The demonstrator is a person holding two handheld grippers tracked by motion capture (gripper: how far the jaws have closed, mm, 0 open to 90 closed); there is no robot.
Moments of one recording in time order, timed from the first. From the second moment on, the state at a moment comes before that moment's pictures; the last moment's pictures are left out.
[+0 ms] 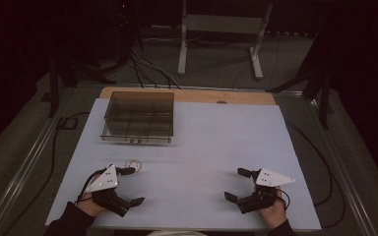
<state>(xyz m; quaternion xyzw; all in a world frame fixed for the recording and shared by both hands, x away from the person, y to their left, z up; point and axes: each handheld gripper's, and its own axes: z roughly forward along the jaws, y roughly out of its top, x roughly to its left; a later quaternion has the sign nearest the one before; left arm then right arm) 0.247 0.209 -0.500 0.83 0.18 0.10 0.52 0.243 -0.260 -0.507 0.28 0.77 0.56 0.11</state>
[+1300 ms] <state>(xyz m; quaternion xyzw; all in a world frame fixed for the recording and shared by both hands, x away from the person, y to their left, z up) 0.275 0.201 -0.477 0.79 0.24 0.15 0.54 0.245 -0.264 -0.507 0.30 0.77 0.56 0.10</state>
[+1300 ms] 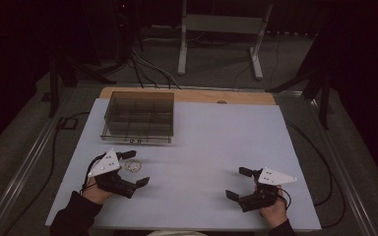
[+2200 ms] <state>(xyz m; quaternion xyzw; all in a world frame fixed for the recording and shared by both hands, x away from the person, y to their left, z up) 0.297 0.217 -0.497 0.79 0.36 0.16 0.47 0.245 -0.264 -0.507 0.30 0.77 0.56 0.10</state>
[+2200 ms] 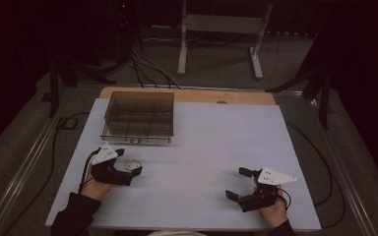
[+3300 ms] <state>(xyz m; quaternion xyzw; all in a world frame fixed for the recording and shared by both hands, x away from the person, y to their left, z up) 0.299 0.194 -0.524 0.87 0.30 0.18 0.34 0.245 -0.263 -0.508 0.30 0.77 0.56 0.09</state>
